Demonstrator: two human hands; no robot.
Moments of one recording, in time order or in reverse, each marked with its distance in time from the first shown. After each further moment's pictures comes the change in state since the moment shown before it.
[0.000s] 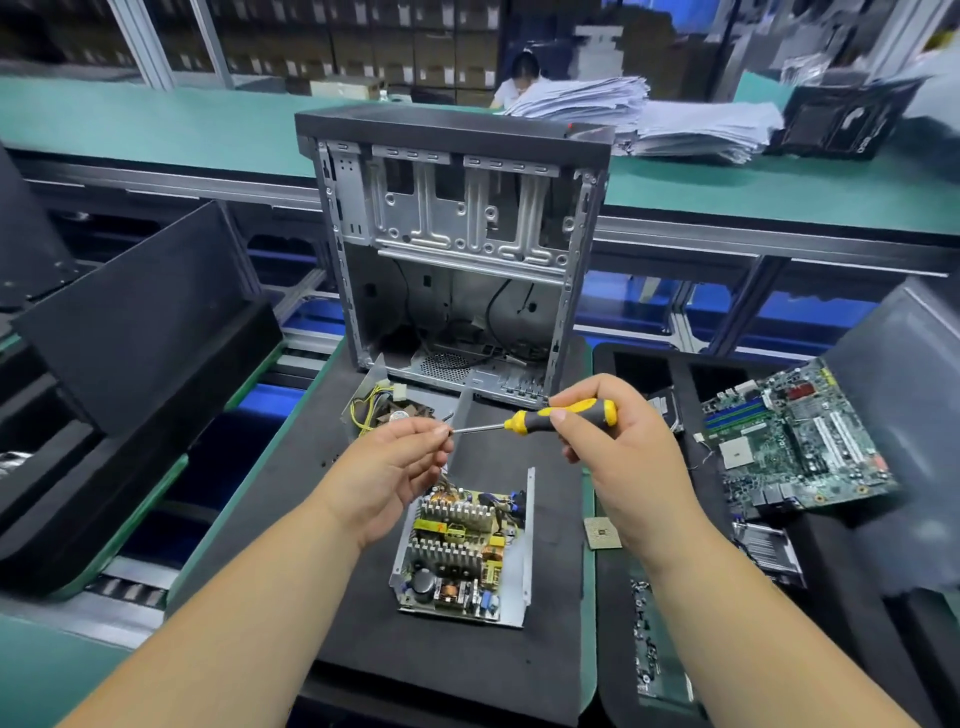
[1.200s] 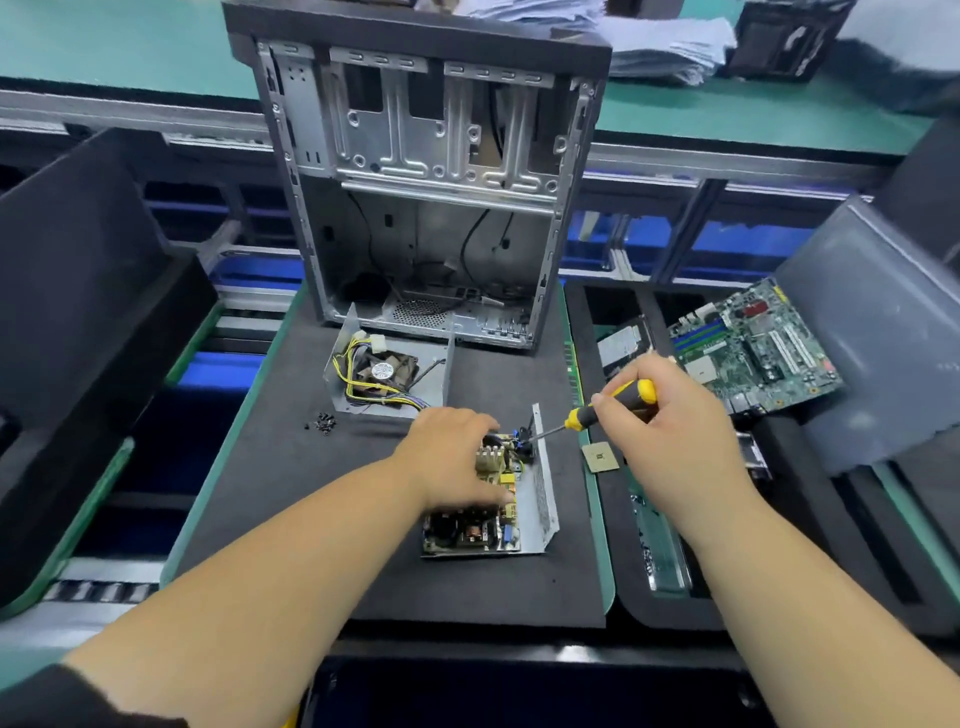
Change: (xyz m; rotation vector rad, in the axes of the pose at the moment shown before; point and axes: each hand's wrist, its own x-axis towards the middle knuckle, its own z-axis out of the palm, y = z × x) left_hand 0.040 -0.057 -0.009 1.761 -0.402 0.361; right_hand -0.040 0.017 0.007 -0.494 0.178 0.110
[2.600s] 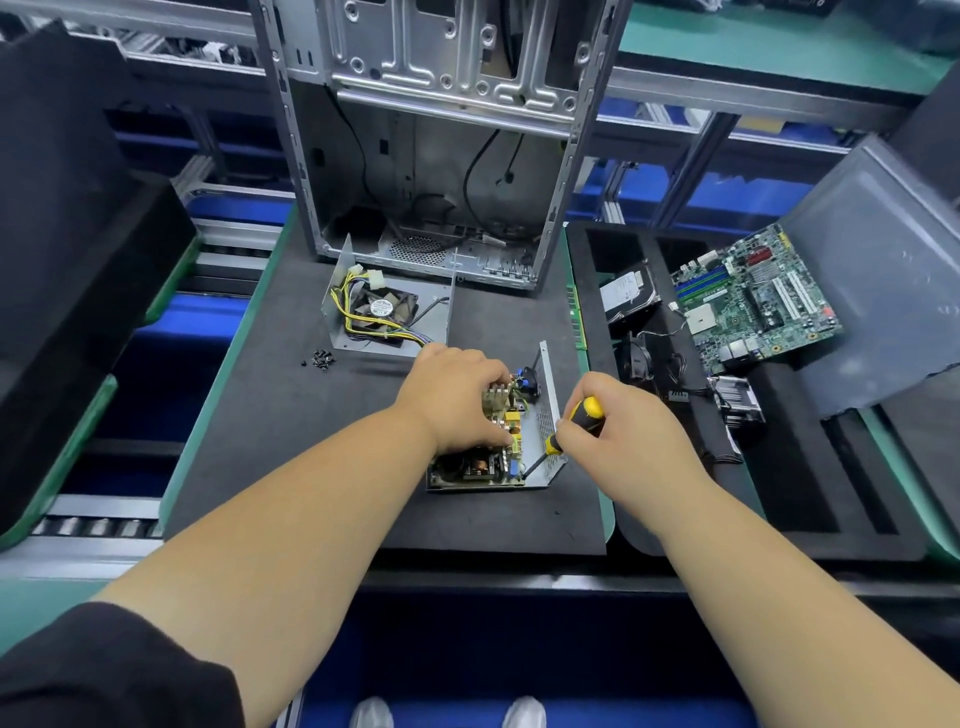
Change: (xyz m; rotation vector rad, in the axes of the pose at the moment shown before) left_hand -0.006 -0.006 0.017 -0.003 0.091 0.021; right_hand -0.043 0.013 0.039 -0.370 -0.211 0.074
